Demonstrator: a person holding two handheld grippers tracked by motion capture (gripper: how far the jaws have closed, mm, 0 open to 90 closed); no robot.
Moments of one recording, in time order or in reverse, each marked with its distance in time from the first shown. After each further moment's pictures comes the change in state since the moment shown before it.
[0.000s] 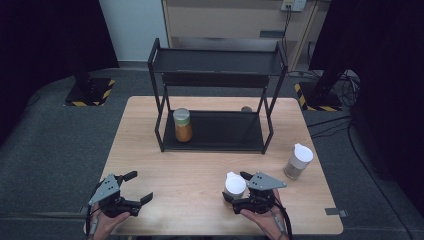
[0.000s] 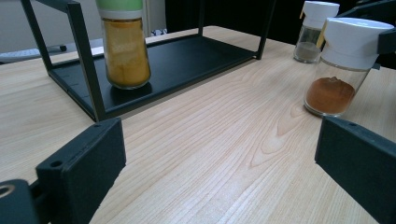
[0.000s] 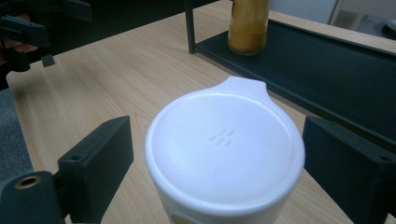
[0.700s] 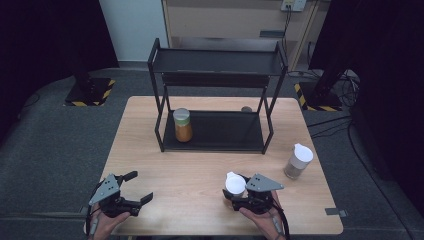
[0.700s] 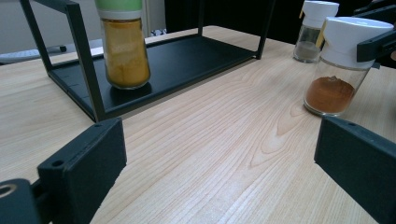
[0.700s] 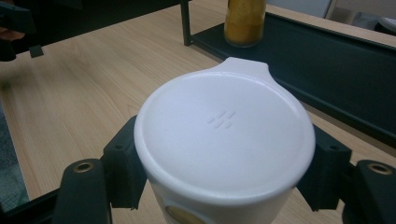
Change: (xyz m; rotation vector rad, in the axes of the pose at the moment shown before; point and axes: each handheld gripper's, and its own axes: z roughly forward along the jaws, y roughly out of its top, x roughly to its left) left arm 0.000 0.000 0.000 0.001 -0.002 0.004; right arm 0.004 -0.004 0.004 0.017 -0.020 -0.023
